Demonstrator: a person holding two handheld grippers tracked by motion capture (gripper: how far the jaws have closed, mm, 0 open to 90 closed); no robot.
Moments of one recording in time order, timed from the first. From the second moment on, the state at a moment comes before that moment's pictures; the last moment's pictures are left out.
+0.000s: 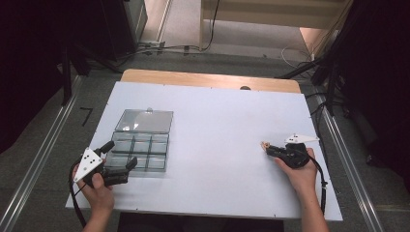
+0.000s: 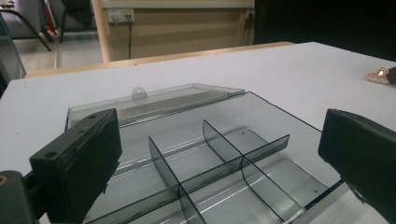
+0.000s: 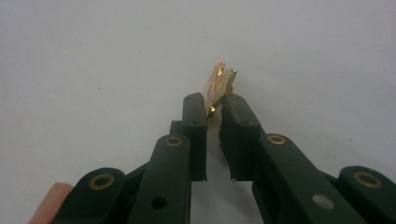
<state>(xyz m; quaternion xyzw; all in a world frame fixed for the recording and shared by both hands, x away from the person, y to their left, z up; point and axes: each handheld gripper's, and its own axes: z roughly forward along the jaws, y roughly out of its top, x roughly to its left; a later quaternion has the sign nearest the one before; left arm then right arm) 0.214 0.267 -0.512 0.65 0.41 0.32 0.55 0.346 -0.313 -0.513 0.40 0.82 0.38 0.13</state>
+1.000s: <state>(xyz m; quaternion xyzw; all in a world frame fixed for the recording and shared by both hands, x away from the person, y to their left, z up) 0.214 0.267 -0.512 0.65 0.41 0.32 0.55 0.343 -0.288 -0.514 0.45 0.78 0.39 0.18</state>
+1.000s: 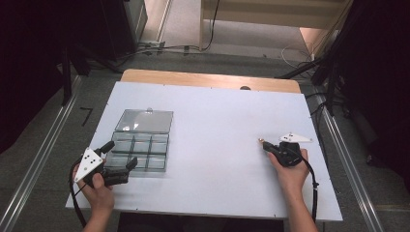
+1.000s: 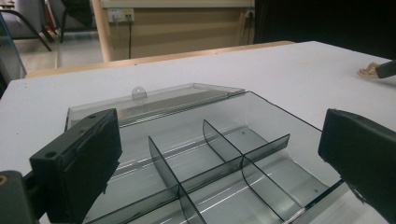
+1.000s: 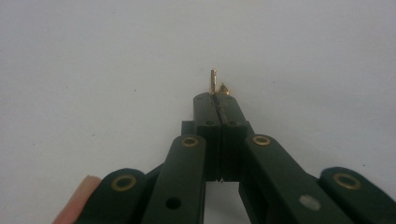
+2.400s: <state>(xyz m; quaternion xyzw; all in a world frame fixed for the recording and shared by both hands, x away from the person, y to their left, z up) 0.212 0.268 -0.512 0.65 0.41 0.32 0.56 0.331 -0.212 -0.462 0.37 0.80 0.44 0.16</state>
